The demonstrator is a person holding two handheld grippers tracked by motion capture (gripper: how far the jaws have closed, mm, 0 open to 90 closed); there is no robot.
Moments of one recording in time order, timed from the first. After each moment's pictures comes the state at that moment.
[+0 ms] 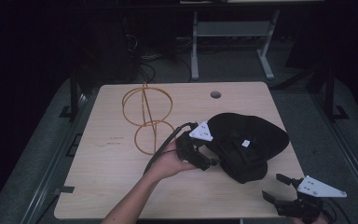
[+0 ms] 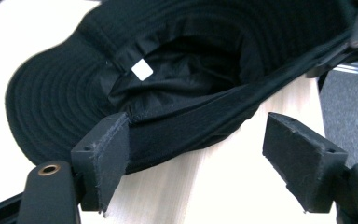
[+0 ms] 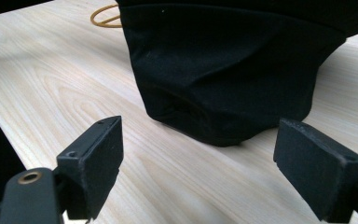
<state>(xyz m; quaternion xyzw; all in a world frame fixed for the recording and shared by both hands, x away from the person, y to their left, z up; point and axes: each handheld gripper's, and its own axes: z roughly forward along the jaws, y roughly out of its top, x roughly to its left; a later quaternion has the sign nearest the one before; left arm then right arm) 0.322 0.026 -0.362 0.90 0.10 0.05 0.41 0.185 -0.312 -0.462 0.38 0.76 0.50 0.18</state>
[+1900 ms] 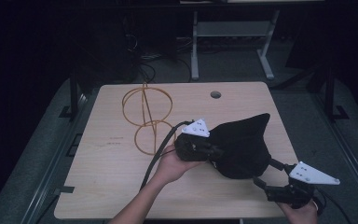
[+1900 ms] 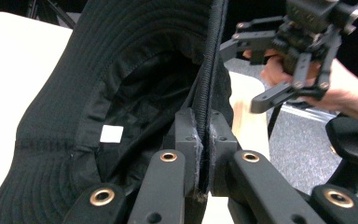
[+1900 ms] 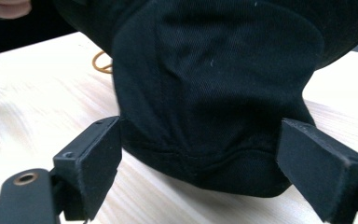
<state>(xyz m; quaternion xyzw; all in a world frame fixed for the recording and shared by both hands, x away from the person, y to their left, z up) 0.308 0.033 -0.342 0.86 0.13 -0.01 0.50 0.206 -0.281 -0.424 0.38 0.74 0.52 0.21</state>
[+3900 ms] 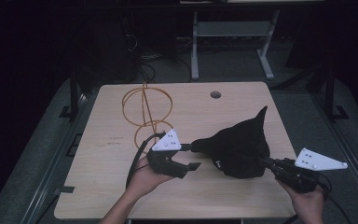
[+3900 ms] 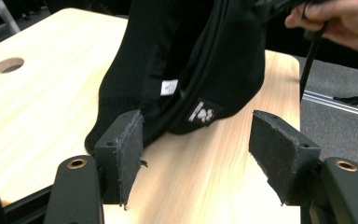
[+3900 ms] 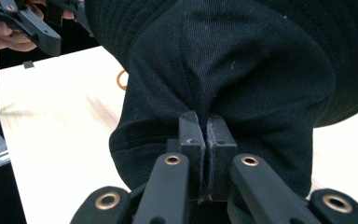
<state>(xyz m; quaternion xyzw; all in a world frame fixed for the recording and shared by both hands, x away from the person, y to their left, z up) 0.278 0.101 -0.354 0.86 0.17 0.08 0.48 0.224 -0.285 -0.385 0.31 0.76 0.54 0.19</state>
